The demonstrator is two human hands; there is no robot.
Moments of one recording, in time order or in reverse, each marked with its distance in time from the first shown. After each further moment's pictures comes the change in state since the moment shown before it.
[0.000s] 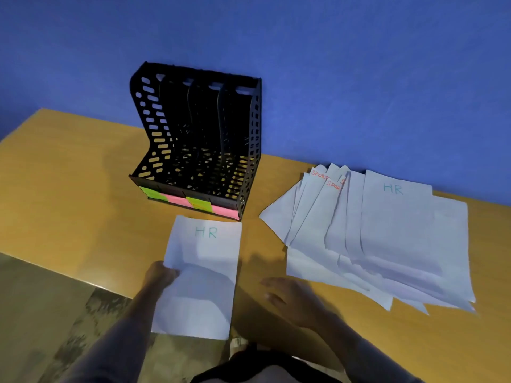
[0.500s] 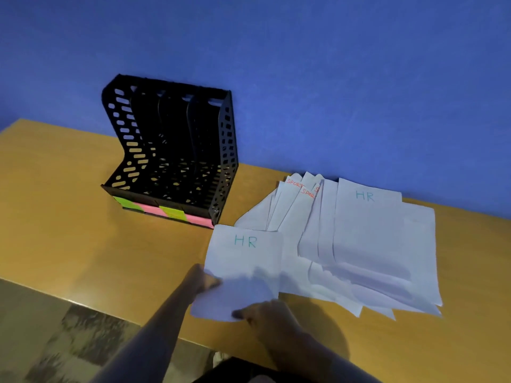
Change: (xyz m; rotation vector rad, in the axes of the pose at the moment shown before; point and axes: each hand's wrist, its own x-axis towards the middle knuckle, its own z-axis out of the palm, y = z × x) left_hand -0.083 0.094 0.096 -0.153 -0.354 0.155; right_hand -0.027 0.013 0.004 -0.094 -0.045 -0.124
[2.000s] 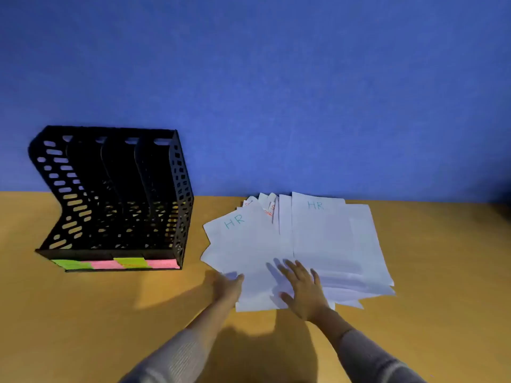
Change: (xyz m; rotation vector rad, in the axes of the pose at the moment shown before) left_hand -0.011 0.084 0.105 -0.115 -0.037 0.088; right_hand -0.034 0.092 -0.062 -0.147 0.231 0.592
